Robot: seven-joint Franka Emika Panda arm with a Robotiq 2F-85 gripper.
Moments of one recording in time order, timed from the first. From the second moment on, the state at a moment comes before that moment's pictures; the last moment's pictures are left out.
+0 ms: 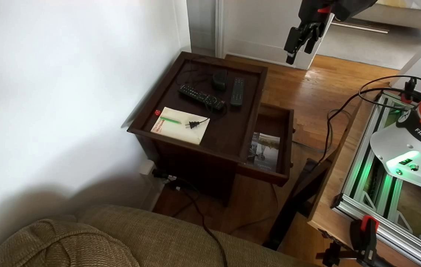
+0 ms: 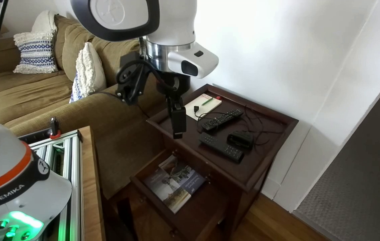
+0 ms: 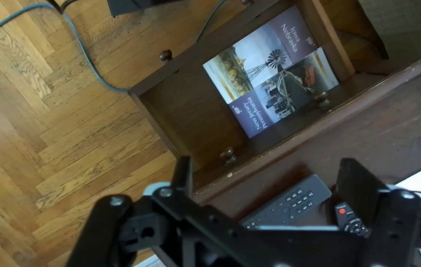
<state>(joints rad) -0.08 -0.26 -0.04 -2.76 0.02 2.45 0.06</state>
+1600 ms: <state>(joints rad) -0.13 0.63 -0.25 -2.39 -0.23 2.42 0.20</state>
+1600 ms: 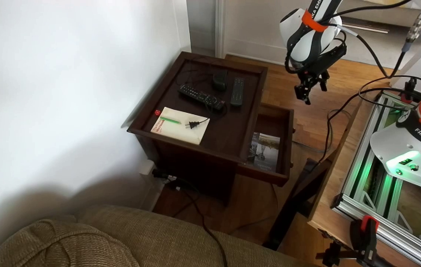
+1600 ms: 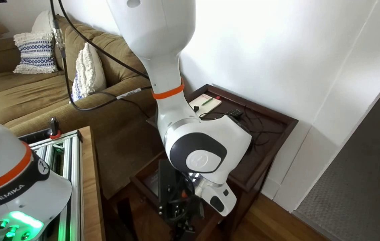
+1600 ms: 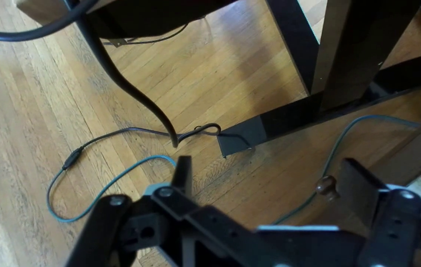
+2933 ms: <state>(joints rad) -0.22 1.10 -0.24 -1.99 -0.16 2.36 0.03</state>
